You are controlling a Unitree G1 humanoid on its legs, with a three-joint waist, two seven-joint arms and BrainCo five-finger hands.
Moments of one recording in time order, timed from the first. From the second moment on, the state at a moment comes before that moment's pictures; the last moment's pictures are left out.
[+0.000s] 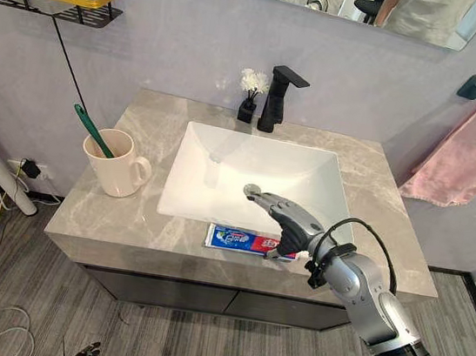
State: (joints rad) left arm 0.21 0.16 0.08 1.03 -0.11 -0.11 -0.02; right arm -0.12 -0.72 0.25 -0.18 -0.45 -0.19 0.26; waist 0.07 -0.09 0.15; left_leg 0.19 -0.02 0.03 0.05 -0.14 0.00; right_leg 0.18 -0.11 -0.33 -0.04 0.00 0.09
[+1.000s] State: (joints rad) left arm 0.22 0.17 0.04 1.03 -0.11 -0.10 -0.02; right arm -0.07 -0.66 0.21 -0.05 -0.61 -0.19 0.24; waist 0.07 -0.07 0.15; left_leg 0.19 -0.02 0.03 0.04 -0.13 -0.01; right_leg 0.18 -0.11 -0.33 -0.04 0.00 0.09
